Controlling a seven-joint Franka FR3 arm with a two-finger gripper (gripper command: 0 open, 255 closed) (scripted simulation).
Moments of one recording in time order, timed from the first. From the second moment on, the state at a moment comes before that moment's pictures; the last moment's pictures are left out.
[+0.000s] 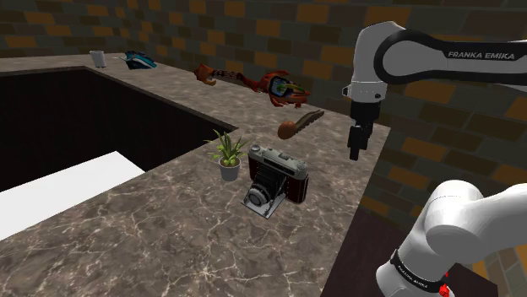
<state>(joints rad) 0.01 -0.78 -0.04 -2.45 0.00 1.48 -0.08</state>
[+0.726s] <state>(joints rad) 0.08 -0.61 0.13 -2.30 0.09 1.57 0.09</state>
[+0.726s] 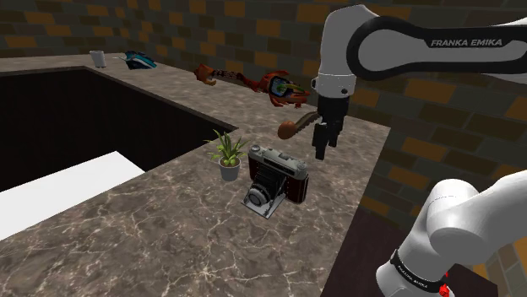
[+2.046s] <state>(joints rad) 0.12 -0.39 0.31 -2.16 0.09 1.73 0.27</state>
